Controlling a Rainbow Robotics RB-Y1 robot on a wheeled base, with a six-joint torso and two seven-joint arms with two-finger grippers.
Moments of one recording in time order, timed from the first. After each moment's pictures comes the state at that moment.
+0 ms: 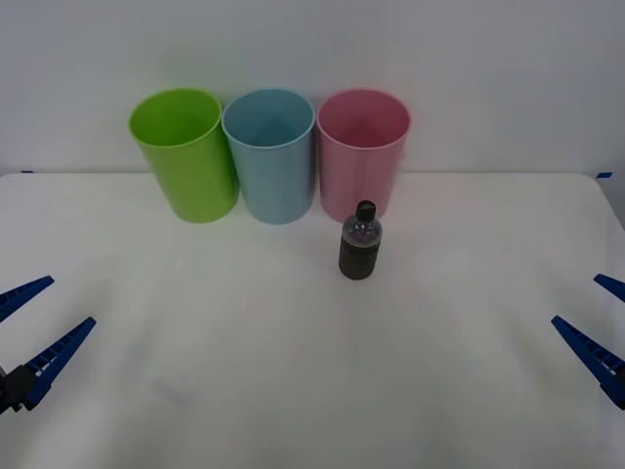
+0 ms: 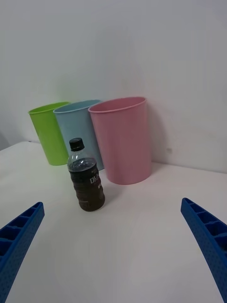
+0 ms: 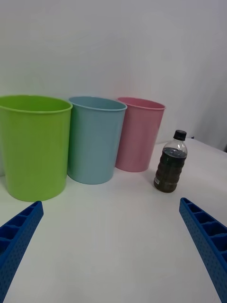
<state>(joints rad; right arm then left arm) 0.35 -0.40 -0.52 -1.66 0.96 -1.22 0.00 0.35 0.40 0.52 -1.66 -0.96 -1.22 0.00</state>
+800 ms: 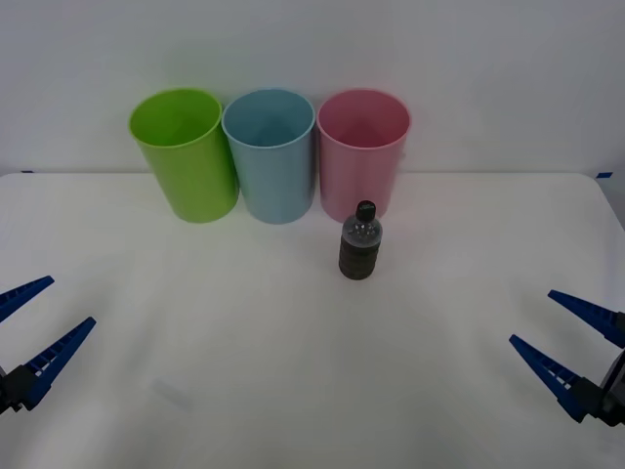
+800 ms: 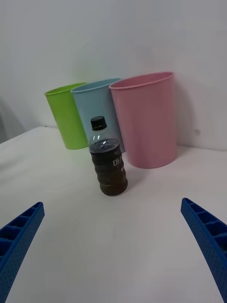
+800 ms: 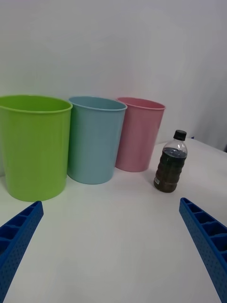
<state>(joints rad) 0.36 -0.40 -0.40 -1.68 1.02 -1.19 0.02 0.35 0.40 0.52 -1.66 -0.96 -1.22 0.00</state>
